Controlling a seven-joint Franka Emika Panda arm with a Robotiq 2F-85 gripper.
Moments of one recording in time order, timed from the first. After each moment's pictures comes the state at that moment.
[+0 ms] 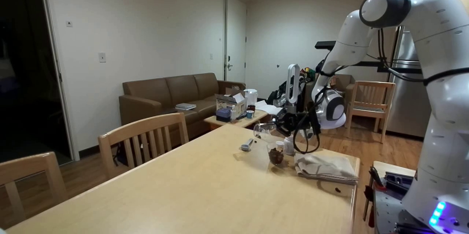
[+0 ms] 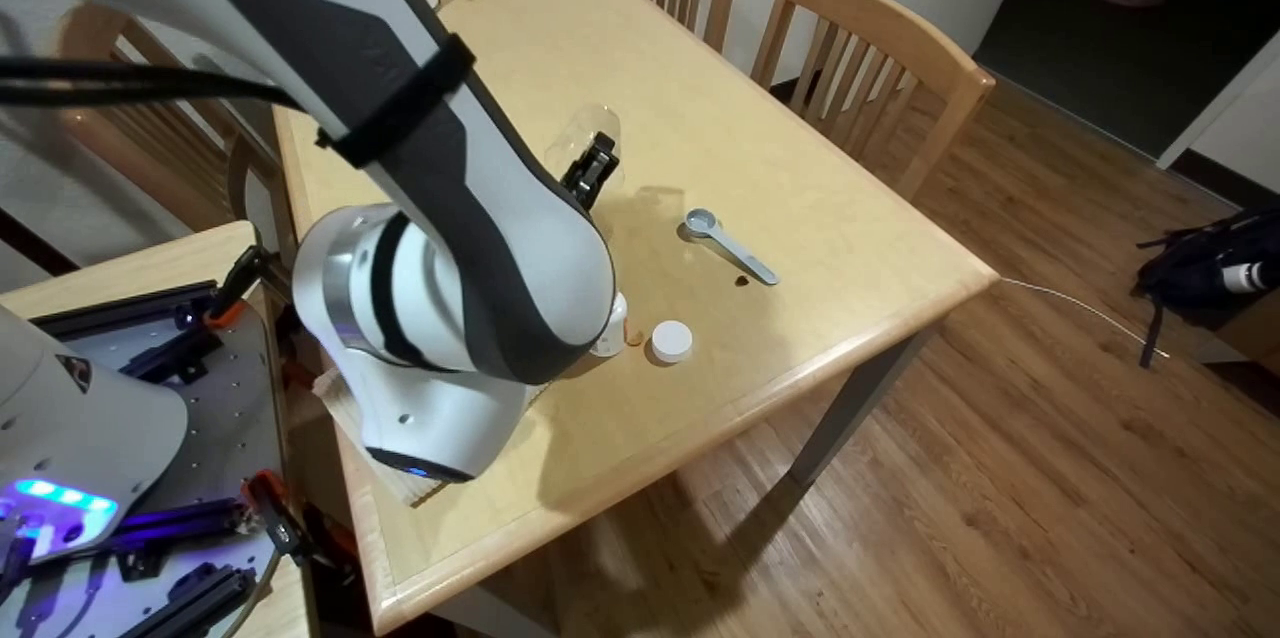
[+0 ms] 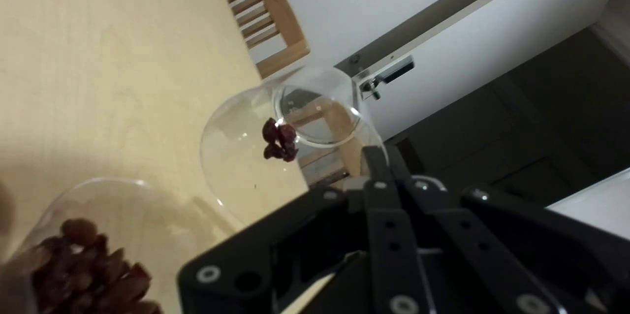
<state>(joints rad) -0.23 0.39 -0.28 -2.49 1.88 1.59 -0.67</state>
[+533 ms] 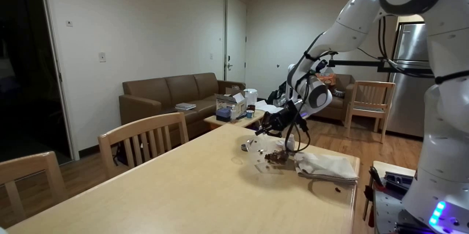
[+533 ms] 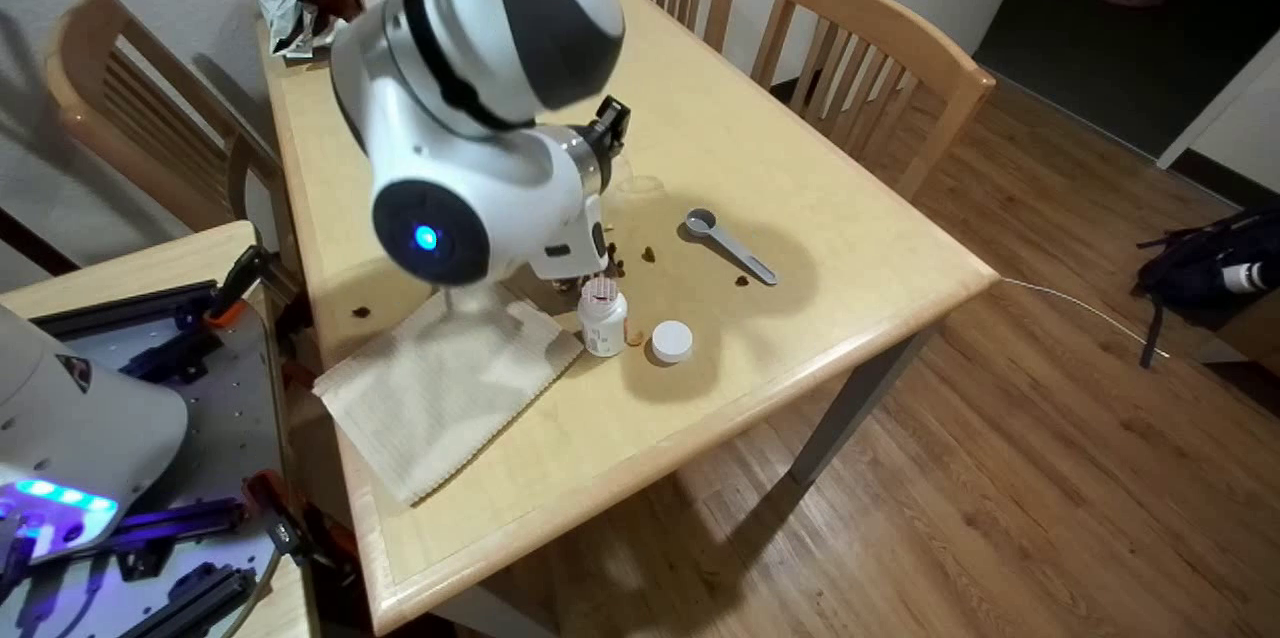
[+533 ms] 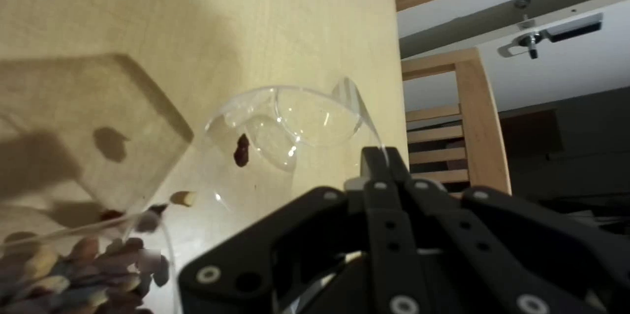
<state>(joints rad) 0.12 0.25 -0.34 -2.43 1.88 2.19 -0.59</state>
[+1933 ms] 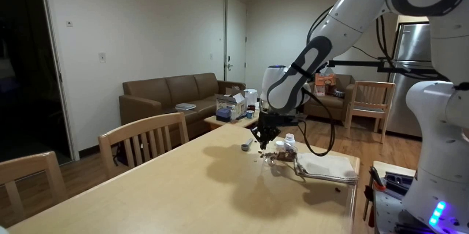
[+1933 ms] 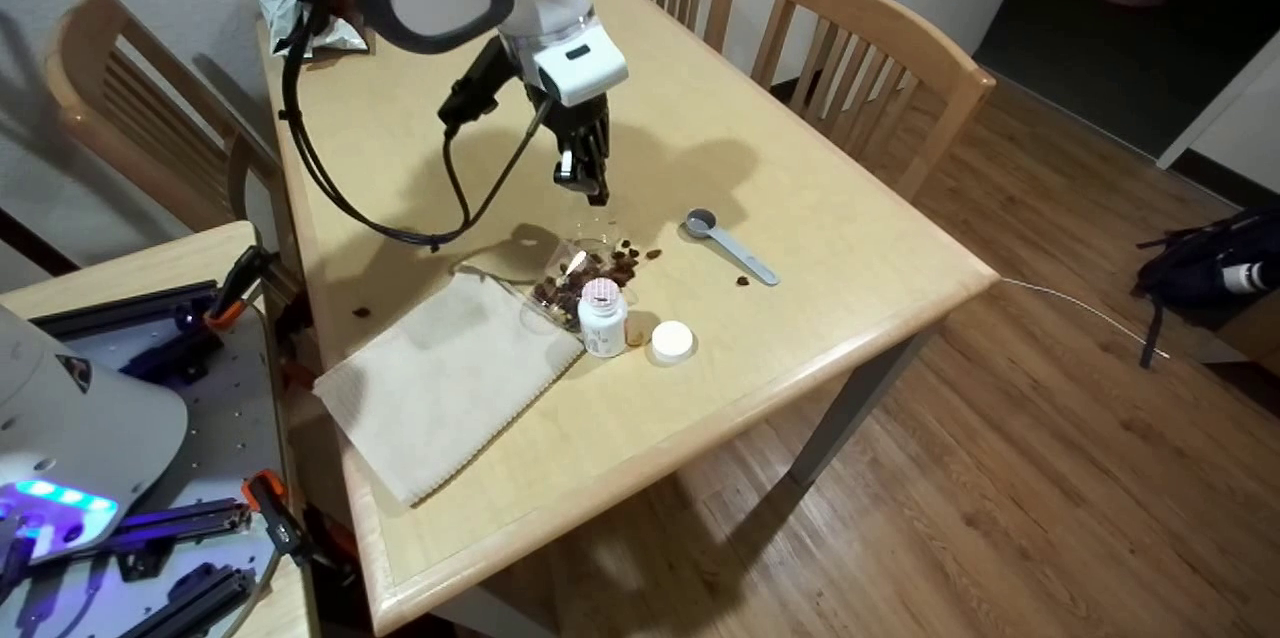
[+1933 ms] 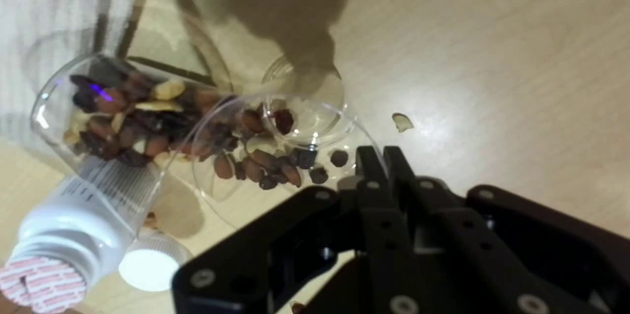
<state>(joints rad) 0.78 0.34 -0.69 -2.34 0.30 2.71 0.61</state>
